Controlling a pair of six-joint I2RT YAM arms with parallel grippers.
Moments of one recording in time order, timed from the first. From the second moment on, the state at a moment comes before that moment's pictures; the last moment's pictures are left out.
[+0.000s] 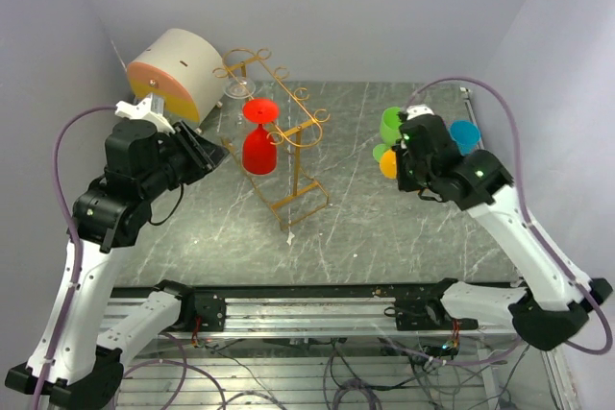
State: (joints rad) left arm -0.32 0.87 1.31 -0.83 0.08 -0.77; right arm 0.65 1.13 1.46 -1.14 0.36 0.32
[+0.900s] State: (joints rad) left arm -0.32 0.83 1.23 -0.84 0.09 -0.75; right arm 0.33 1.51 1.35 -0.99 0.04 0.20
